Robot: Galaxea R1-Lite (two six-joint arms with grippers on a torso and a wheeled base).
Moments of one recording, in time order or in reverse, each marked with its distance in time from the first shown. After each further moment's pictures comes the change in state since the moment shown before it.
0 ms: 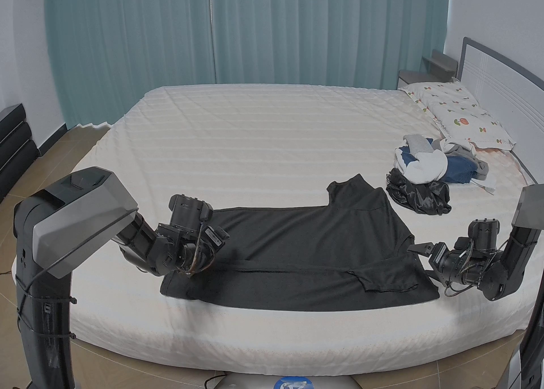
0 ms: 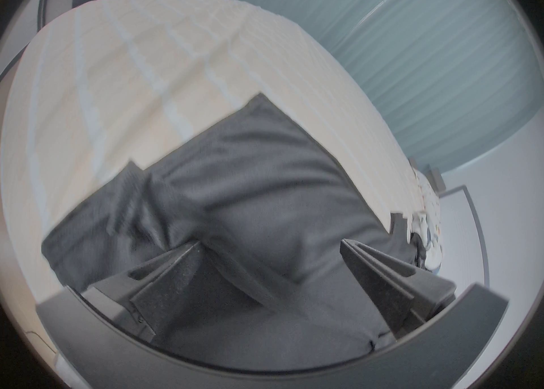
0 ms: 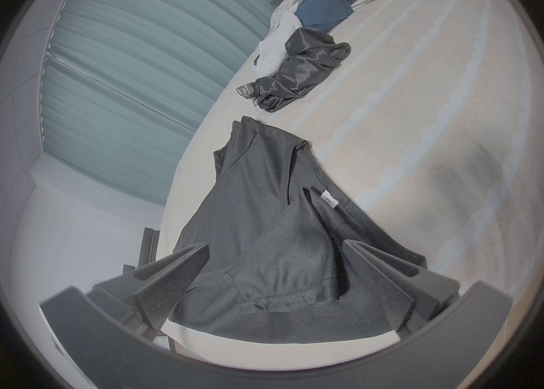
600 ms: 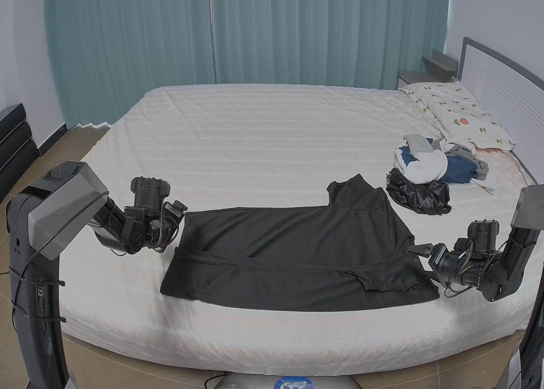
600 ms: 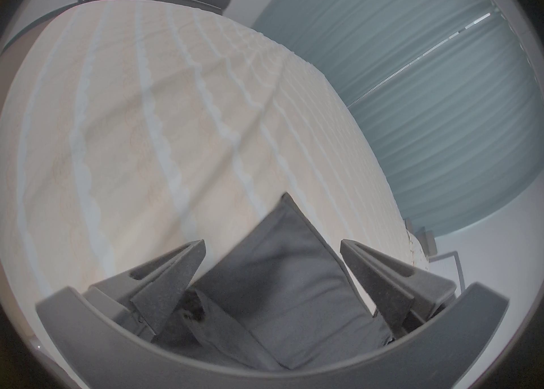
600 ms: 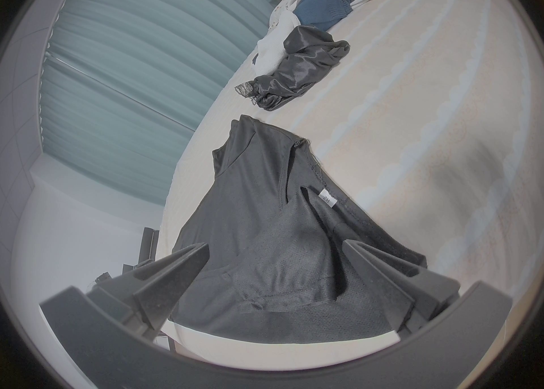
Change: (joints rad) left arm 0.203 0.032 -0.094 -0.069 0.007 -0.063; right arm 0.001 0.009 0.002 -0.008 0.000 0.000
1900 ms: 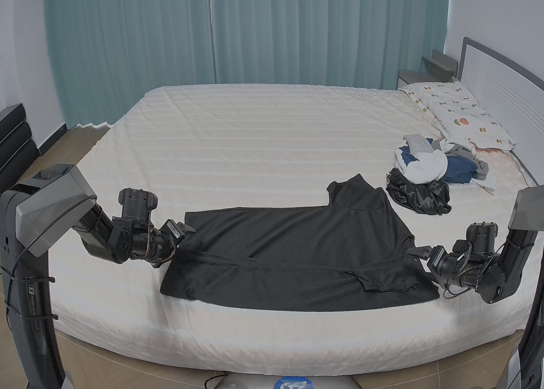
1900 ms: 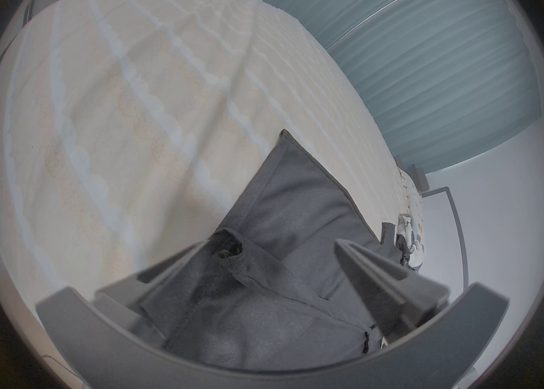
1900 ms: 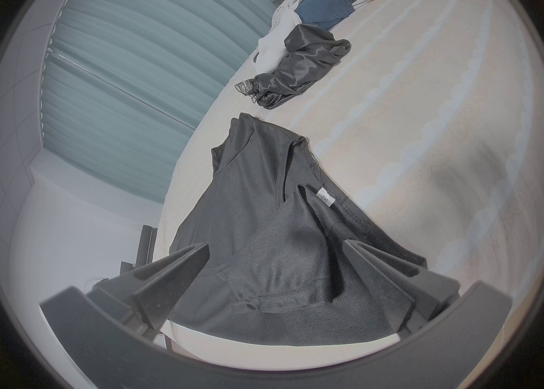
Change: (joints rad) left arm 0.042 -0.053 0.153 -0.002 -0.313 0.227; right arm 0.001 0.025 0.007 -0.032 -0.001 -0.017
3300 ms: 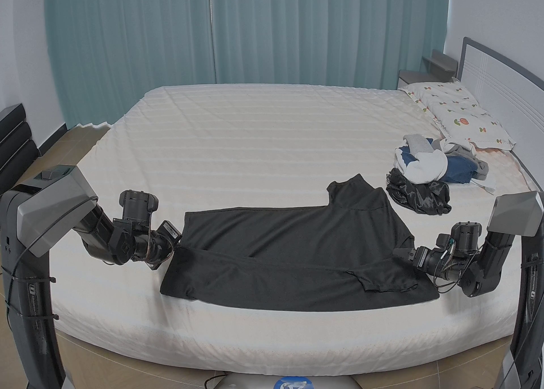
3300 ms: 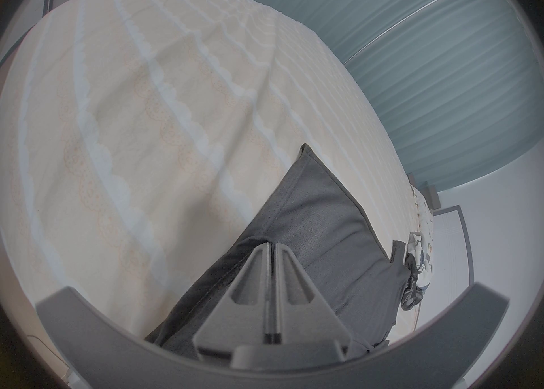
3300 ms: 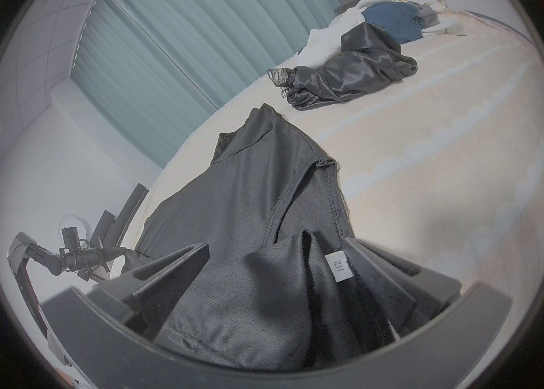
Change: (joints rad) left arm -0.001 0.006 0.005 0.003 0.097 -0.064; right arm -0.013 0.217 -0.234 -0.029 0.044 -0.321
